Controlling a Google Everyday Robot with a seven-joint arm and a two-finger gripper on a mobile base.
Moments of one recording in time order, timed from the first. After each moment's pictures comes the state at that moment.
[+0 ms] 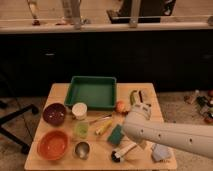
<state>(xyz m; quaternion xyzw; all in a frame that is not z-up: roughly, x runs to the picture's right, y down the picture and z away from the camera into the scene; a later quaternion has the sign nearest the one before) 0.142 0.254 0.729 -0.28 -0.08 -0.41 0.86</state>
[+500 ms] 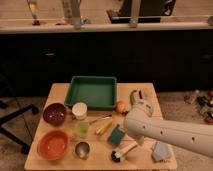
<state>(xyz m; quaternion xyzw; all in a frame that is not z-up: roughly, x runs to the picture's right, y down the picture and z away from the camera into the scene) 0.129 0.237 0.735 -0.25 -0.12 -0.41 0.87</state>
